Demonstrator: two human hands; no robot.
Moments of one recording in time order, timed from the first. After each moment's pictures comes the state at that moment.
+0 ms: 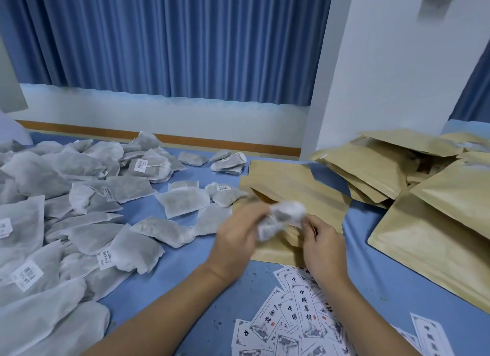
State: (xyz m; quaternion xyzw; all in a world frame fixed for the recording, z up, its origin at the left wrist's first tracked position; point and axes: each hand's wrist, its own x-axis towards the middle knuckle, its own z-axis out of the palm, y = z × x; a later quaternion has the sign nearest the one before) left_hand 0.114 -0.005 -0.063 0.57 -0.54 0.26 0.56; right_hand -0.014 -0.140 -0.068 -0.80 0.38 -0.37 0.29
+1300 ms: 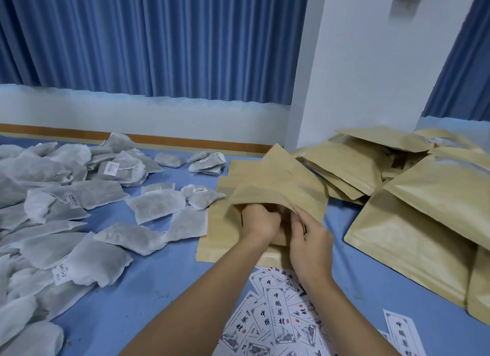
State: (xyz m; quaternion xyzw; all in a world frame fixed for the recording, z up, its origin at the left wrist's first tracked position) left_hand 0.079 -0.124 -0.039 0.78 -0.31 -0.11 0.53; right_hand -0.022 -0.153 -0.071 -0.74 0.32 -0.50 0.33
